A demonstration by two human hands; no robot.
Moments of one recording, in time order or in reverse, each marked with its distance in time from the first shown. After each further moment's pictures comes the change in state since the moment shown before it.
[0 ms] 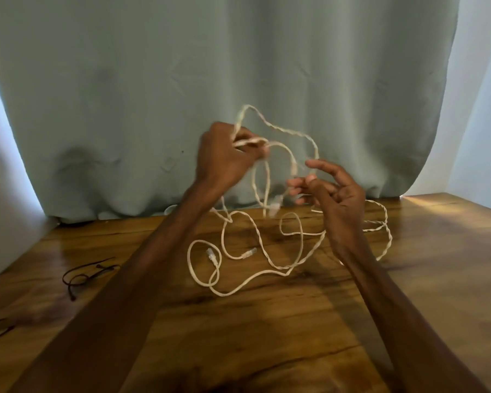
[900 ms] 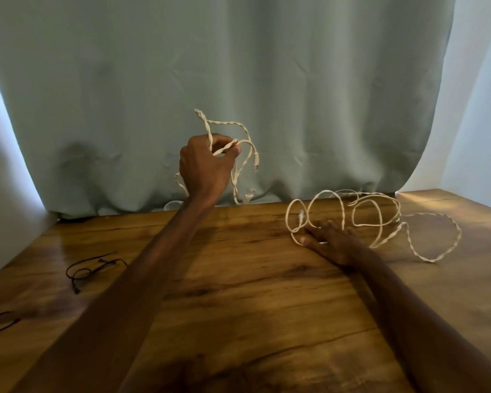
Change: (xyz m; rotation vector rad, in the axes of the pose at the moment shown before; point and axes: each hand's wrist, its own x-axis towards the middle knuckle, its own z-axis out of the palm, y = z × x) left_hand -0.016 -0.034 0.004 0.027 0.316 -0.090; right_hand -0.011 0.102 -0.094 -1.361 -0.688 0.513
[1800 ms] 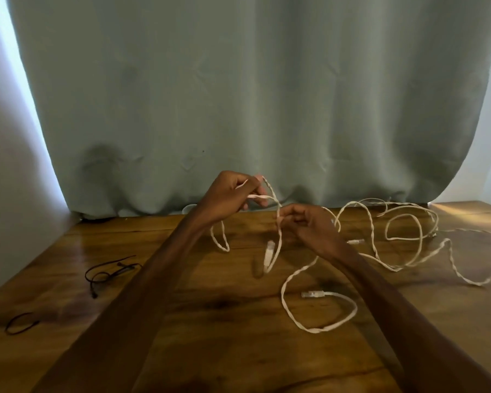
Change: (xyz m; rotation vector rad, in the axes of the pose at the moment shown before) left_hand -0.008 -0.039 -0.017 -0.190 -0.714 -0.170; right_hand 0.018 -0.125 -0.024 0.860 0.255 -0.271
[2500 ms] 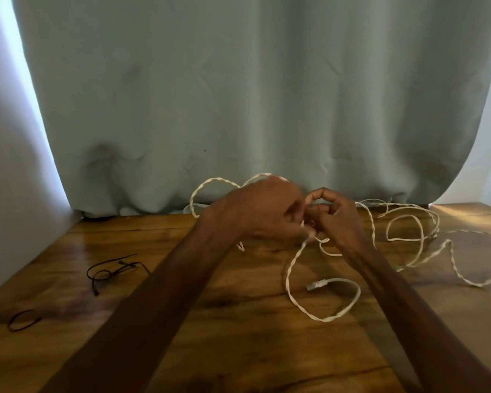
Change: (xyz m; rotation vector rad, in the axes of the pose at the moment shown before) left_hand -0.022 0.071 0.026 0.741 -0.357 0.344; right_hand -0.022 -0.027 -0.028 0.280 0.180 0.004
